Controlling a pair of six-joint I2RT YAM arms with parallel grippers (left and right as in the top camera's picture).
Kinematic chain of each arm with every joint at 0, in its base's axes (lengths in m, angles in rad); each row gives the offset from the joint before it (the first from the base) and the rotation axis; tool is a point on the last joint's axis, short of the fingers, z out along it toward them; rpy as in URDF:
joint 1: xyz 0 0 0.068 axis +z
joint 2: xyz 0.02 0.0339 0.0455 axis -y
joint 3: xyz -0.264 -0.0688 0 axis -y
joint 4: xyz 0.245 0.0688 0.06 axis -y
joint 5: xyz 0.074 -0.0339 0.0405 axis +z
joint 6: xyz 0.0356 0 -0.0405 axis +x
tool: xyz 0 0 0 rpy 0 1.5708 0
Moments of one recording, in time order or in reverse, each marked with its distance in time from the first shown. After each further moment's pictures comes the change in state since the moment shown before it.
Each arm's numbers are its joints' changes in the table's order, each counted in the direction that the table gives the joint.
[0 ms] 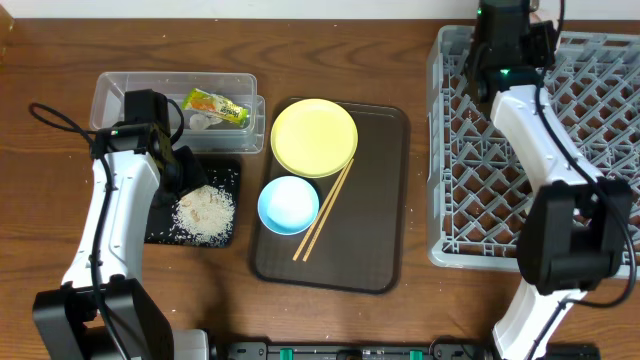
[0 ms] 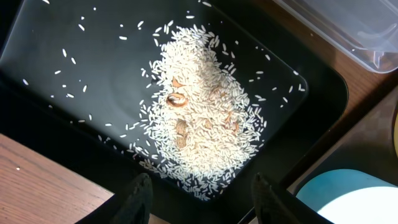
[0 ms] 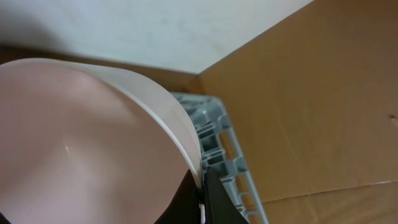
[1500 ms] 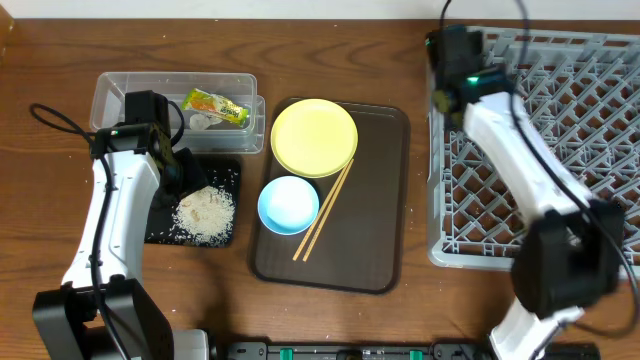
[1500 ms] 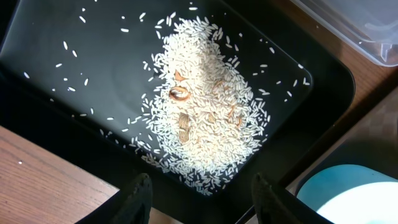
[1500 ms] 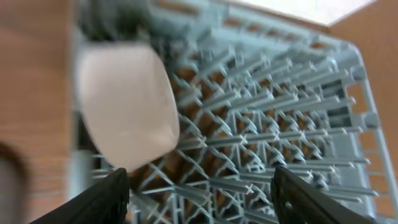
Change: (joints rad) left arm 0.000 0.000 0.000 -0.019 0.000 0.000; right arm 0.150 0.141 -0.005 -0.562 0.363 0.480
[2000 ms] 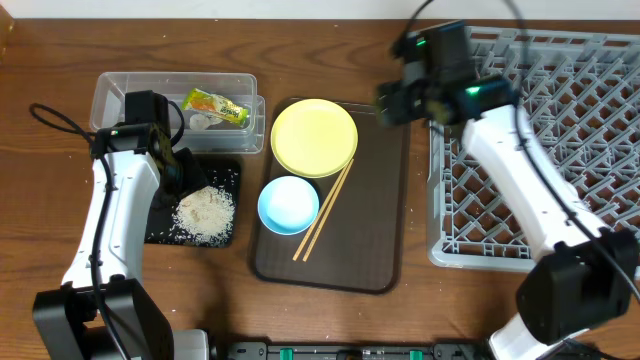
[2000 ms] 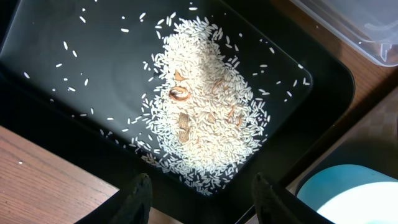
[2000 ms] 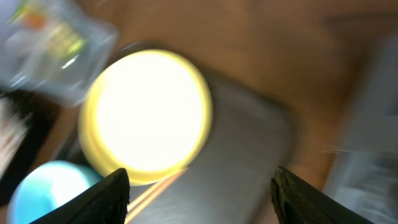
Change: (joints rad) left arm 0.000 0.000 0.000 0.000 0.000 0.000; right arm 0.110 0.062 -0.014 -0.018 0.814 0.015
